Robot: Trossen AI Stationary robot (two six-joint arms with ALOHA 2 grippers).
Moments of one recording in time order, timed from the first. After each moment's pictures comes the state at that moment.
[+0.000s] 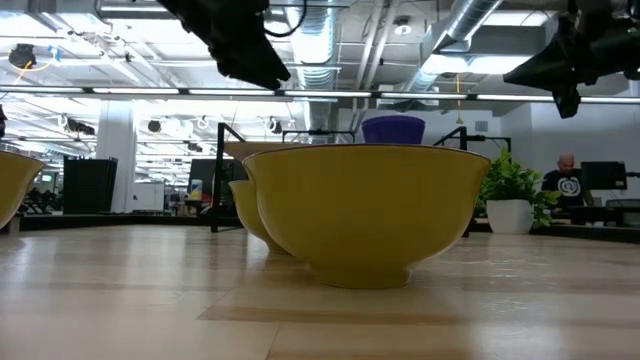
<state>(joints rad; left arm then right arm) -0.01 1.12 0.95 -0.27 -0.31 -0.01 -0.31 0.07 0.32 -0.37 0.05 0.40</state>
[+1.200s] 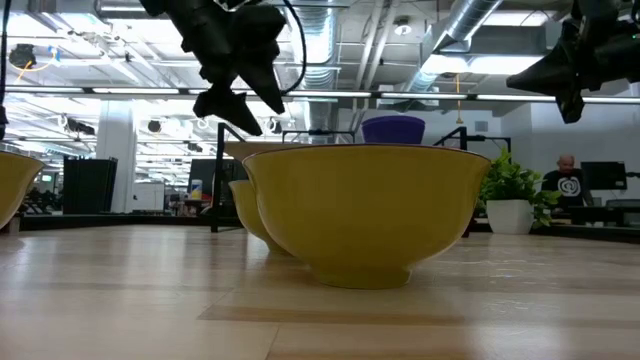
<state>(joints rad) 0.04 1.27 1.02 -0.50 -0.07 -0.59 -0.32 0.02 0.30 -0.40 0.05 0.39</state>
